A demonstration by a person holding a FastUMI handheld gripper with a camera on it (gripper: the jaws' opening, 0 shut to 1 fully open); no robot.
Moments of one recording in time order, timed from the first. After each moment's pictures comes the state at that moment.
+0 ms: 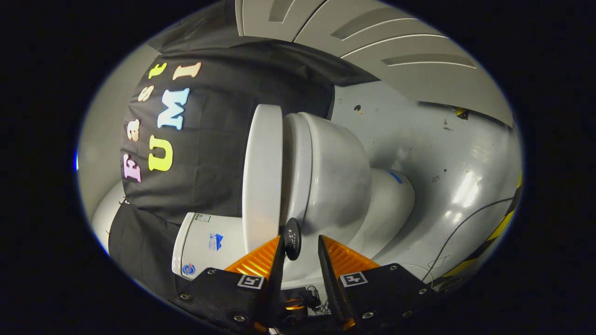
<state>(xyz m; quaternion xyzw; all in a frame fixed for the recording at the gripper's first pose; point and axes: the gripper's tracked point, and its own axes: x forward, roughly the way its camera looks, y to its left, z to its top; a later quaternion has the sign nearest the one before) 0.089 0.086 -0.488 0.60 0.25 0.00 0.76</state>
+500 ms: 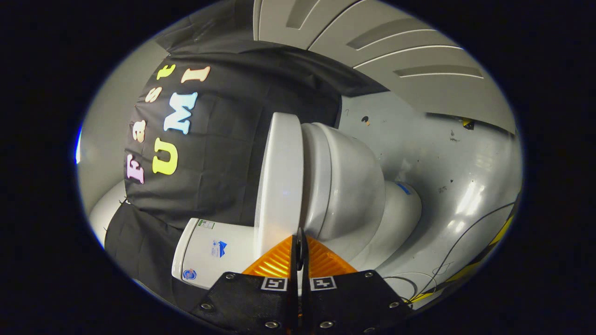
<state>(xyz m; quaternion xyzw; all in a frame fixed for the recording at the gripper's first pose) 0.100 0.088 -0.474 0.58 0.23 -0.01 0.78</state>
